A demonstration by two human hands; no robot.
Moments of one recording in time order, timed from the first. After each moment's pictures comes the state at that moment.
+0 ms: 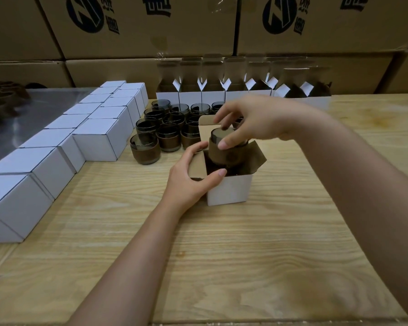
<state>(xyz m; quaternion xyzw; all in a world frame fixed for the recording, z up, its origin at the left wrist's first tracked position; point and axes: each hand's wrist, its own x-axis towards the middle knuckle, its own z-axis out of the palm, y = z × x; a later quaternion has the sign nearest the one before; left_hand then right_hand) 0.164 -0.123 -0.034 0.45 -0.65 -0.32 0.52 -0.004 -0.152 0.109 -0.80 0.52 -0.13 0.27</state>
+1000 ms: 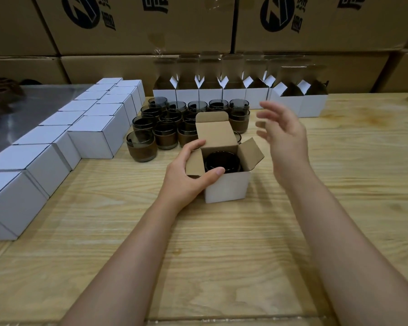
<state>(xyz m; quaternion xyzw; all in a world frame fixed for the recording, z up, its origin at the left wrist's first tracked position) 0.162 -0.123 -0.033 0.45 -0.65 -0.32 0.52 -0.026 -0.139 0.027 -0.52 0.44 -0.65 0.33</state>
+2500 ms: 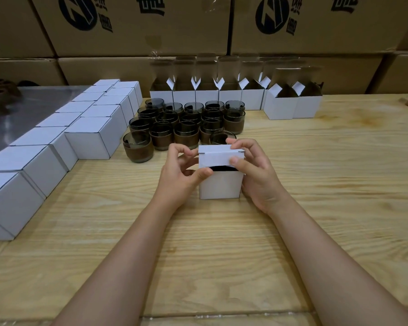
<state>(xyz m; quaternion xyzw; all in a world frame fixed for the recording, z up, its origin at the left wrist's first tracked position) 0.157 -0.124 -0.033 0.42 -0.61 -0.39 0.55 -0.019 -0.123 -0.024 -0.54 0.31 -0.56 0.54</state>
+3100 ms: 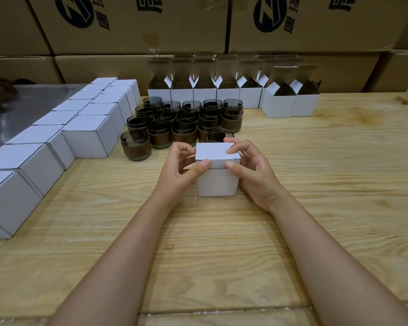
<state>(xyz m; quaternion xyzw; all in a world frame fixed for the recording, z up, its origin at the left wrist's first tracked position) 0.158 -0.124 -0.032 0.41 -0.61 -0.42 0.53 -0.023 -0.125 -0.028 -0.57 0.30 -0.54 0.54</state>
